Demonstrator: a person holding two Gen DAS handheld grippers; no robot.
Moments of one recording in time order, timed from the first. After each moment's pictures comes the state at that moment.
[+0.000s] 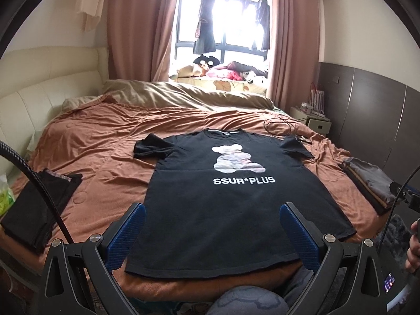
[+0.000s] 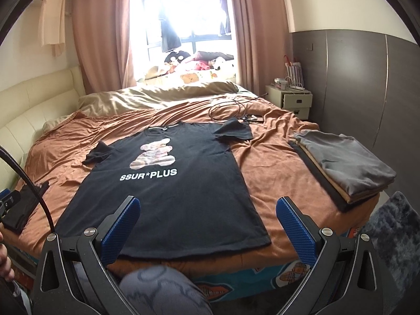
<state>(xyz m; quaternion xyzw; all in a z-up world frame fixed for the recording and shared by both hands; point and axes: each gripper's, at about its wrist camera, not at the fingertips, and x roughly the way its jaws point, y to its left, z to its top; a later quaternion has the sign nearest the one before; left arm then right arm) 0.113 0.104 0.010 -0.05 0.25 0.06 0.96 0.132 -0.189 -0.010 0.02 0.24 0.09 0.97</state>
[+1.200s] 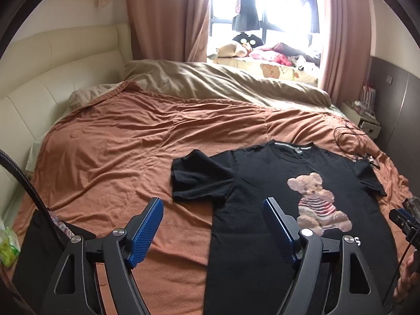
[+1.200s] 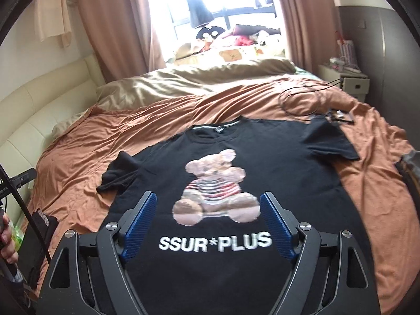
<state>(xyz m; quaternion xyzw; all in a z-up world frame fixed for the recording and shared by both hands) 0.353 0.281 0.017 -0.06 0.33 0.15 0.93 0.430 -0.016 -0.039 0.05 0.31 0.20 0.93</state>
